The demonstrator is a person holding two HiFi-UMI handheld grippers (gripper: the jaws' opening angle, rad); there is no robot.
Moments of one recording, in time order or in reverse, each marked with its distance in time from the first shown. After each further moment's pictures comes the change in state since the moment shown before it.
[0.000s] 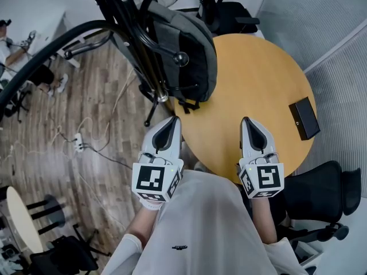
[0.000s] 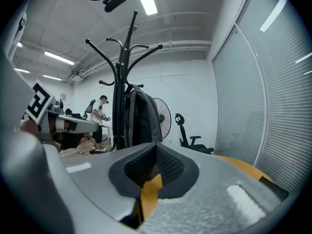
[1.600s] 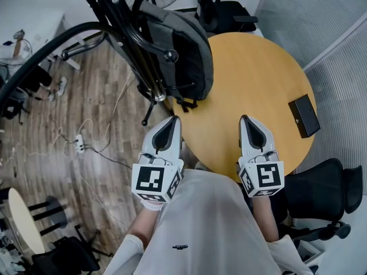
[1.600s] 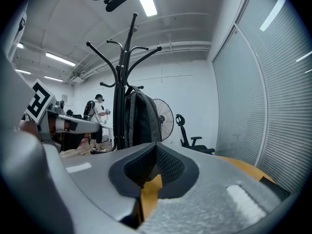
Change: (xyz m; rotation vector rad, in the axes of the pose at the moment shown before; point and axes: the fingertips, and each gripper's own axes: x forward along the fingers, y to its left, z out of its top) left arm 0.000 -0.011 0.003 -0.010 -0.014 -0.001; right arm -0.004 -0.004 0.001 0.002 -0.015 0.013
